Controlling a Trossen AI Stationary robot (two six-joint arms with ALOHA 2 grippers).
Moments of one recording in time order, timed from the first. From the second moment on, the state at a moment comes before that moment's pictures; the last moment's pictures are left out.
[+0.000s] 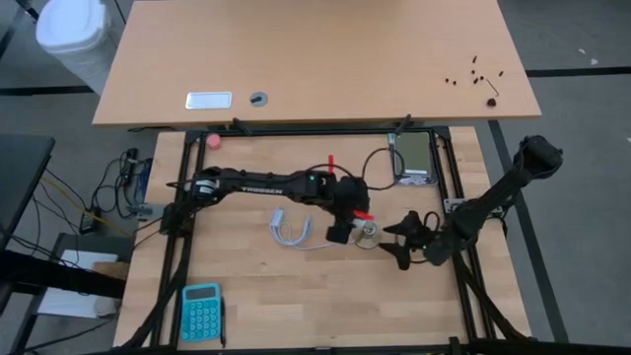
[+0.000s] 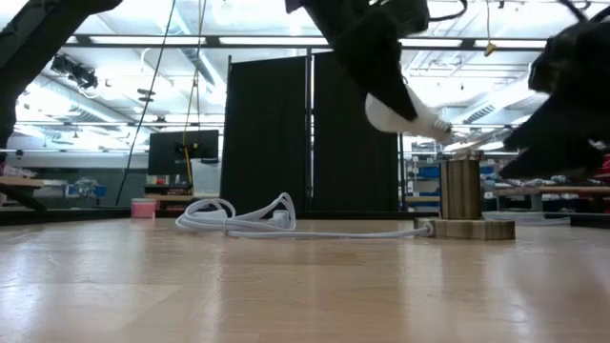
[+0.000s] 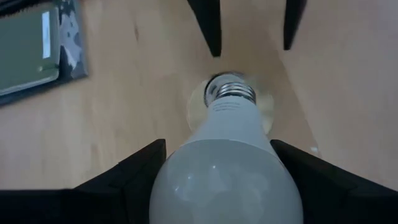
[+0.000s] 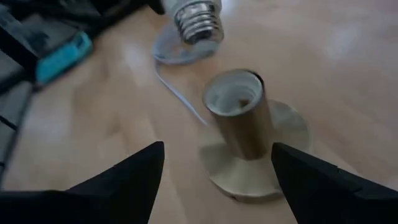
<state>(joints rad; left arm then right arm) -0.01 2.16 1.99 -0.76 0.00 0.31 0.68 1.08 0.23 0.14 0.78 1.00</state>
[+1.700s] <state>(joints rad) -0.02 2.17 1.99 -0.84 -0.07 0.32 0.42 1.34 0.31 0.21 0.66 0.74</state>
